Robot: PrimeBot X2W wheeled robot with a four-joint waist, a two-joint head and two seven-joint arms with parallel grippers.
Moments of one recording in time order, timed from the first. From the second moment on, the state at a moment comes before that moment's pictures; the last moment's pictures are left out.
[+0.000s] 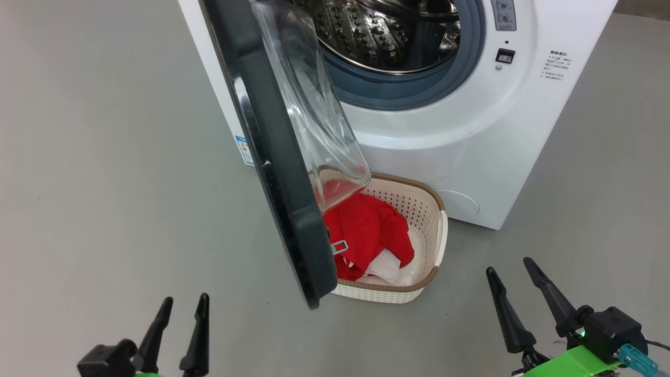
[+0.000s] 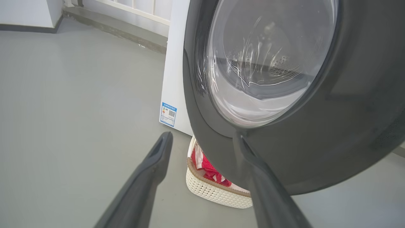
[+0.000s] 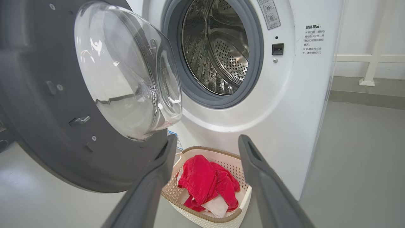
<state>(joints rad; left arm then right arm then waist) -0.07 0.10 -0.07 0.35 -0.50 -0.13 -0.25 0.05 -0.13 0.11 0.12 0.36 0.12 -0.26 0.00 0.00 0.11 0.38</state>
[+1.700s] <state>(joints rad) -0.07 0.04 -0.03 0.07 -1.49 -0.12 -0.18 0.05 -0.12 0.11 0.12 0.36 0.12 -0.26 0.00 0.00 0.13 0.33</state>
